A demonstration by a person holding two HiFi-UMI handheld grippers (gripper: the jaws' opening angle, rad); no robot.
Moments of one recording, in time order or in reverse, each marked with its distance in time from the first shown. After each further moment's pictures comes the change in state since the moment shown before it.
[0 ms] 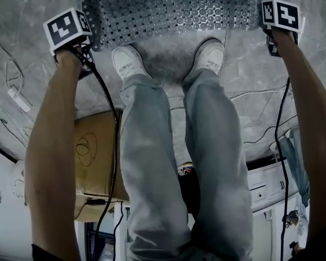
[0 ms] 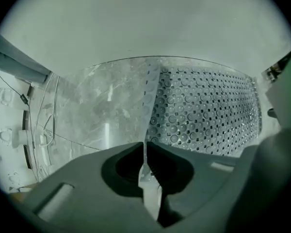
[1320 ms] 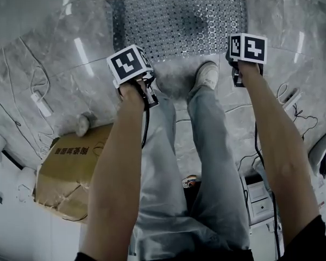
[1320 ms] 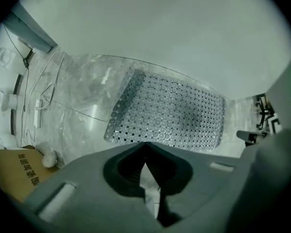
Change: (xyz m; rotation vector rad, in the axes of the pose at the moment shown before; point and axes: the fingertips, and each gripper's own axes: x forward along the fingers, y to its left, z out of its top) left arm -0.122 -0.108 -0.043 -0.240 0.110 -0.187; right arm -0.105 0.099 0.017 0.184 -0.010 0.188
